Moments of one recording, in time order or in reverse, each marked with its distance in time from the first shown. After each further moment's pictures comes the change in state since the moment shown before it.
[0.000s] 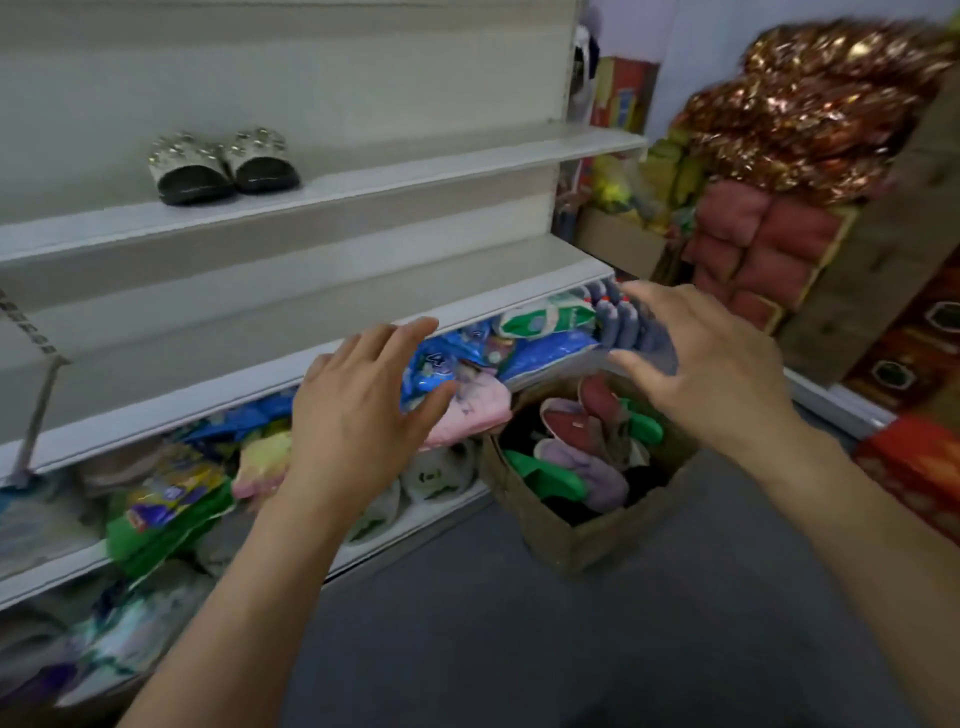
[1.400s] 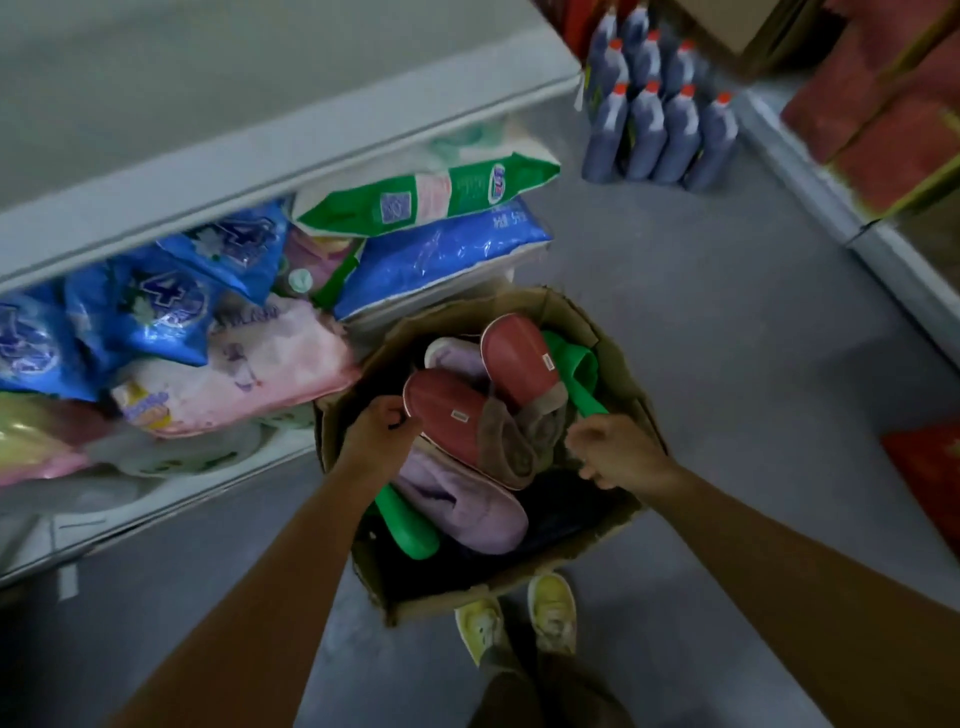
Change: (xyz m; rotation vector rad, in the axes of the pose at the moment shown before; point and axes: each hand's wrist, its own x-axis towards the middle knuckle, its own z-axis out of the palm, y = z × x) left_hand 0.143 0.088 0.611 -0.562 -0.649 -1.187; right_hand 0.032 0.425 0.456 0.680 -1.242 0.959
